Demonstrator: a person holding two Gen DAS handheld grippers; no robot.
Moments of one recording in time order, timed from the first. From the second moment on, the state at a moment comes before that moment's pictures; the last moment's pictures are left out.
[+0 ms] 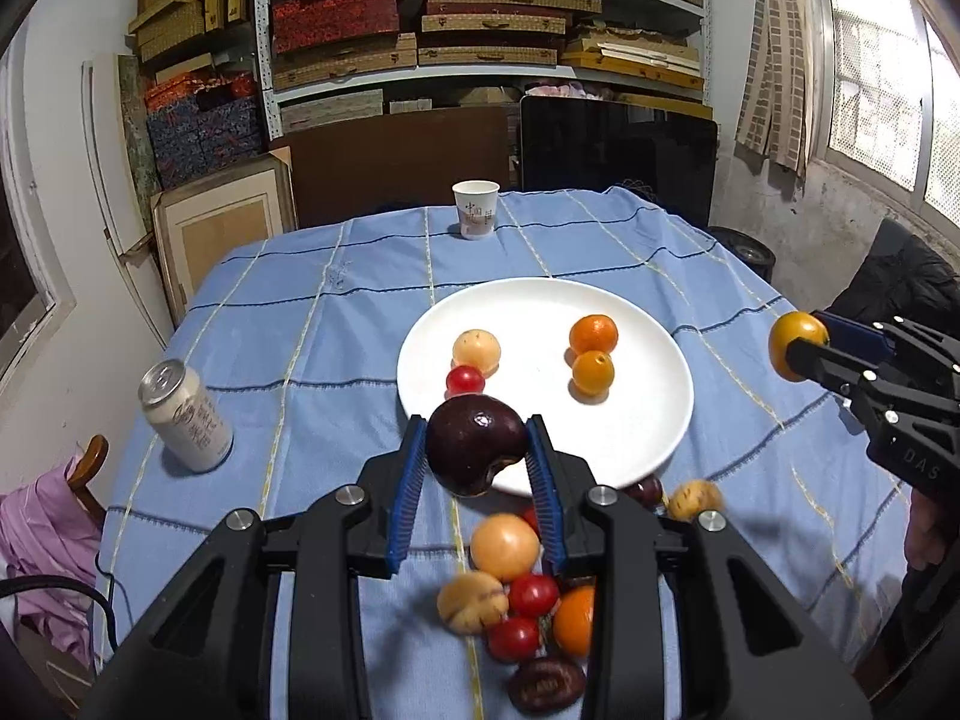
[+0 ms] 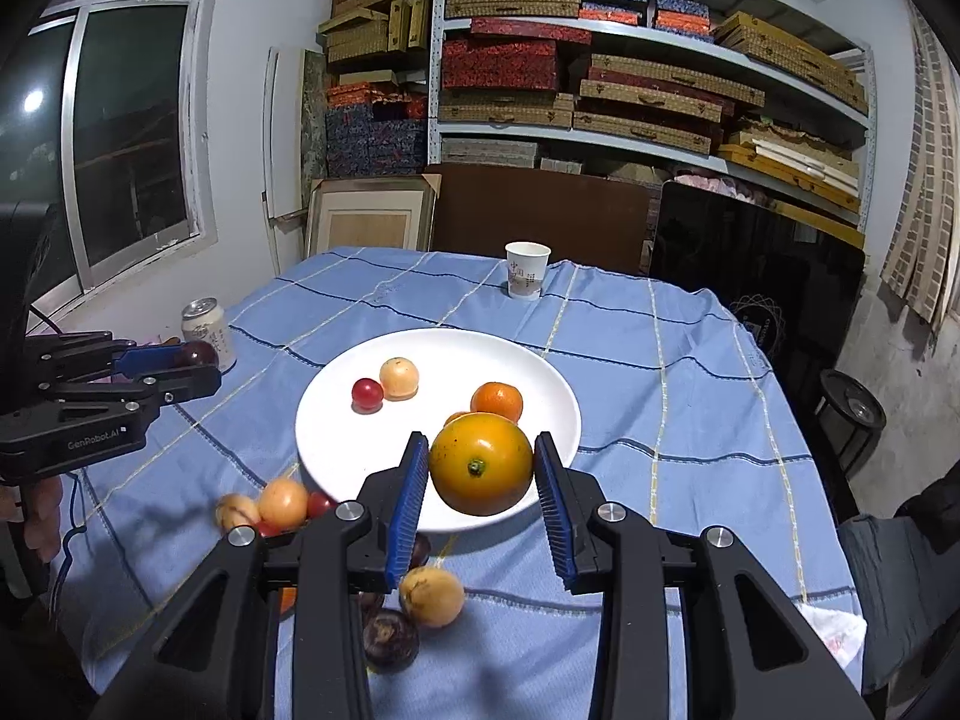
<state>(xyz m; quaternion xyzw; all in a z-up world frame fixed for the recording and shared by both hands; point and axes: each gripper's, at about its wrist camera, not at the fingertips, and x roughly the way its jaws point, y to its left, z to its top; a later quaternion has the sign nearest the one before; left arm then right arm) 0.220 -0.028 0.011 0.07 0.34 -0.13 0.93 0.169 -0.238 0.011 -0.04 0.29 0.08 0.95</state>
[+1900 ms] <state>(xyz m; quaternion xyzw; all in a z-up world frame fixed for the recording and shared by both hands) 0.132 -0.008 -0.096 0.07 0.44 -0.13 0.89 0.123 -0.187 -0.105 -0.03 0.41 0.12 0.90</state>
